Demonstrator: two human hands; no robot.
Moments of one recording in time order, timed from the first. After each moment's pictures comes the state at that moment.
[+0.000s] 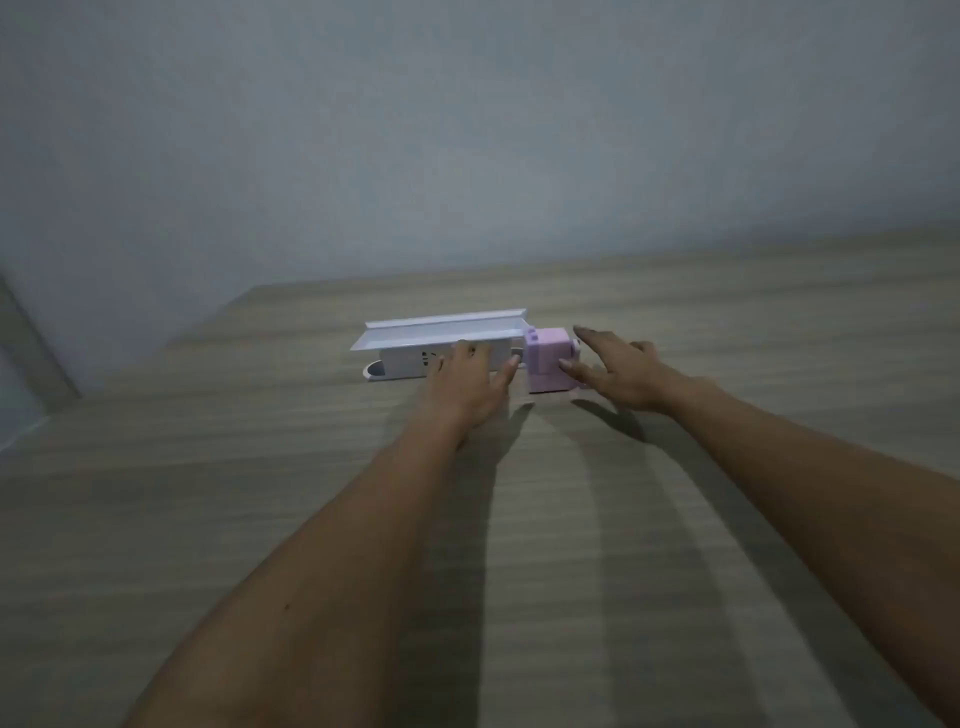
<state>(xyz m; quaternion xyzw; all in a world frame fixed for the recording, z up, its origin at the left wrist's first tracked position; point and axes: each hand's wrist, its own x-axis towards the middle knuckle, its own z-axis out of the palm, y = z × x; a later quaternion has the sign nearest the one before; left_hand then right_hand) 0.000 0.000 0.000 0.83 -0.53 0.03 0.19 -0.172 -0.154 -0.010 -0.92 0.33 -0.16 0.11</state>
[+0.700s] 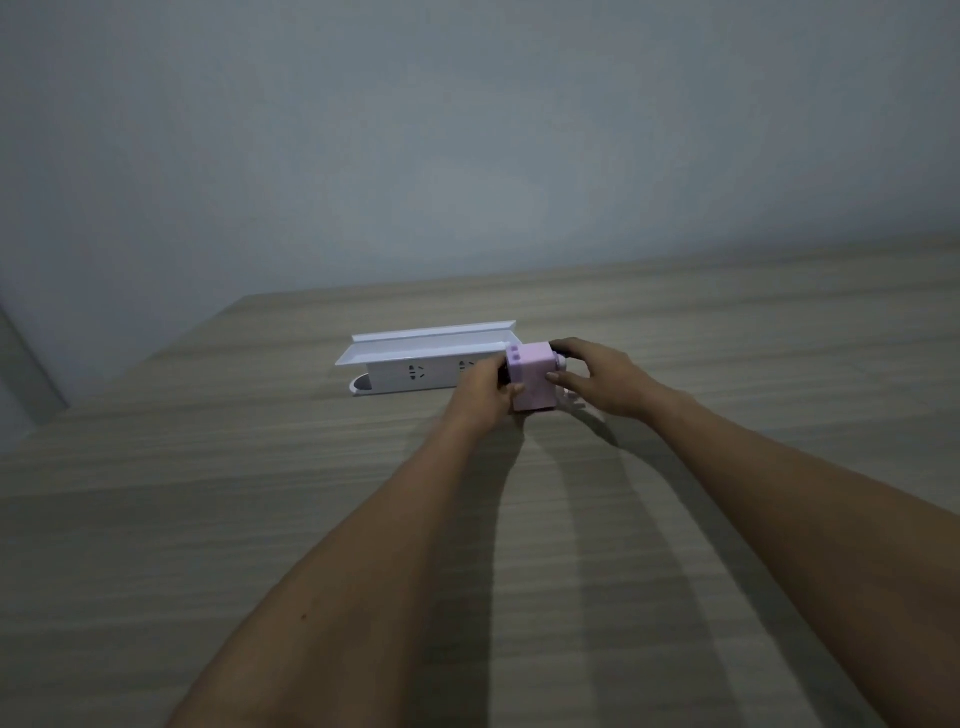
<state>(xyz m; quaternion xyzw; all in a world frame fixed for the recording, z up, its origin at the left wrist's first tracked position) -0.010 -0.039 -0.010 0.75 -0.51 -0.13 0.40 -0.165 -0.153 -0.001 -0.91 0.27 -0.23 0.20</state>
